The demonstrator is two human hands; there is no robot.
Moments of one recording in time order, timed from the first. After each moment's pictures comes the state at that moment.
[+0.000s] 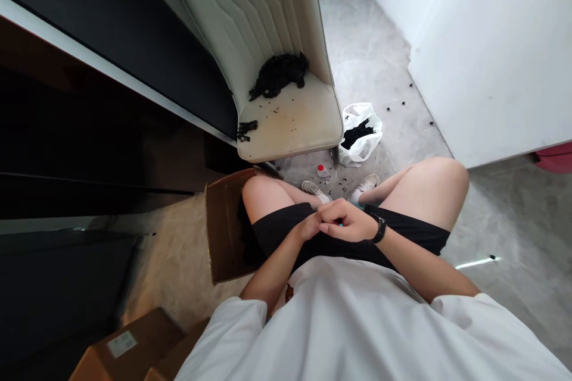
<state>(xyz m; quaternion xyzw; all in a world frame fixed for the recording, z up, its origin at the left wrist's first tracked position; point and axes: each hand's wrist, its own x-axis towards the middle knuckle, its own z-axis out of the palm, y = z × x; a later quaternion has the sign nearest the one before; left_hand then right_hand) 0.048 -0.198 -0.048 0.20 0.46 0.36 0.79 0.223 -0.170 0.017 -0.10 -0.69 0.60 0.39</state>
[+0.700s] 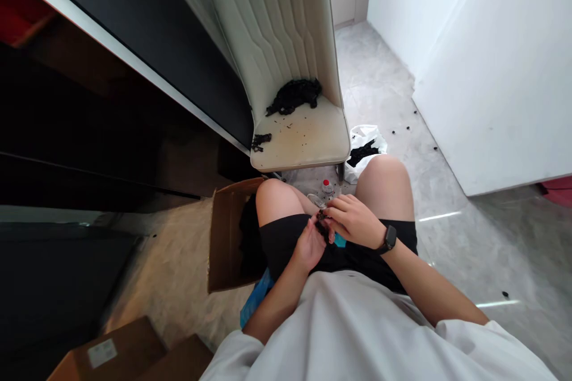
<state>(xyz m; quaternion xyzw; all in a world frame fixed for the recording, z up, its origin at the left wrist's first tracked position) 0.063 -0.234 -0.018 0.10 0.39 0.53 0.75 0.247 -0.155 0.022 -0.26 -0.91 0.14 0.30</state>
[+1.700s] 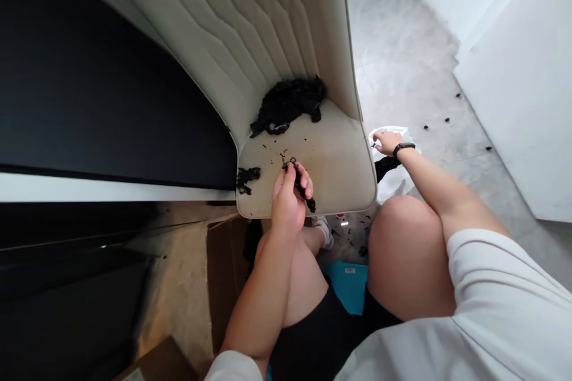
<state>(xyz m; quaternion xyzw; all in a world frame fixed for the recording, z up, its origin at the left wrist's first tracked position) 0.043 0.073 0.040 0.21 0.49 0.61 0.59 0.348 0.284 -0.239 -0.62 -0.74 0.23 -0.06</state>
